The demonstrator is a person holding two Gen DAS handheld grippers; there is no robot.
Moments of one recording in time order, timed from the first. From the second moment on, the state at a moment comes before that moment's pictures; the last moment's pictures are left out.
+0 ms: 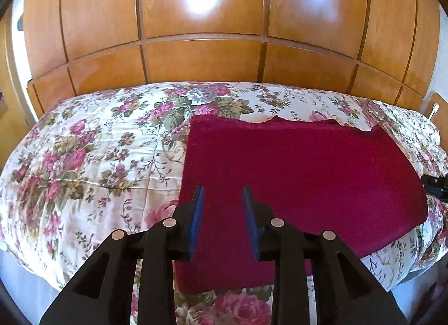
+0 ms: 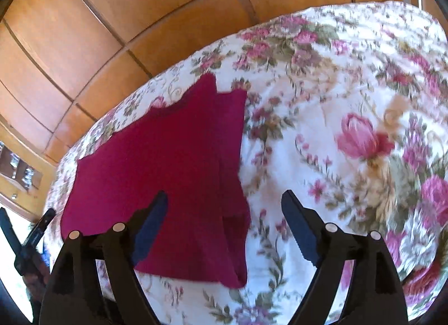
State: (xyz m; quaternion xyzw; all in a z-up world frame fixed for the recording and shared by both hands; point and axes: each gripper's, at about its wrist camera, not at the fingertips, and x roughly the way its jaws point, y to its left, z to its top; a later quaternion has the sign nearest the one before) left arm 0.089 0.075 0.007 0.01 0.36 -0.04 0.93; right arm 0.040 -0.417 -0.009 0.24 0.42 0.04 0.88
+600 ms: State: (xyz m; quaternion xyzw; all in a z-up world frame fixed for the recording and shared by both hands) left arm 0.104 0.071 -0.004 0.02 0.38 -0.02 0.92; right arm 0.098 -0.317 0.026 0.15 0.38 0.12 0.90
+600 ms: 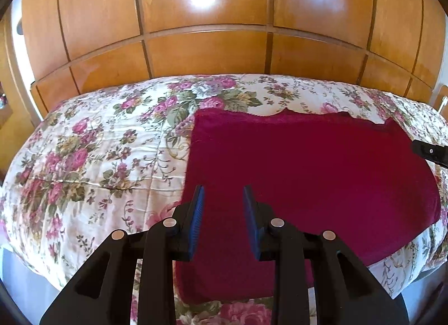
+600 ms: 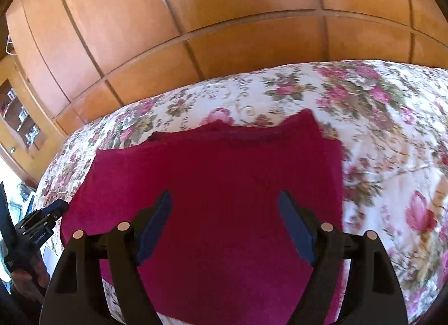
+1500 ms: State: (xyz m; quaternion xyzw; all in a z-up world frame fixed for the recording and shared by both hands) left arm 0.222 0.158 -0.049 -0.26 0.47 -0.10 0.84; right arm 0.117 -0.292 -0.021 0.13 0.44 0.08 0.89
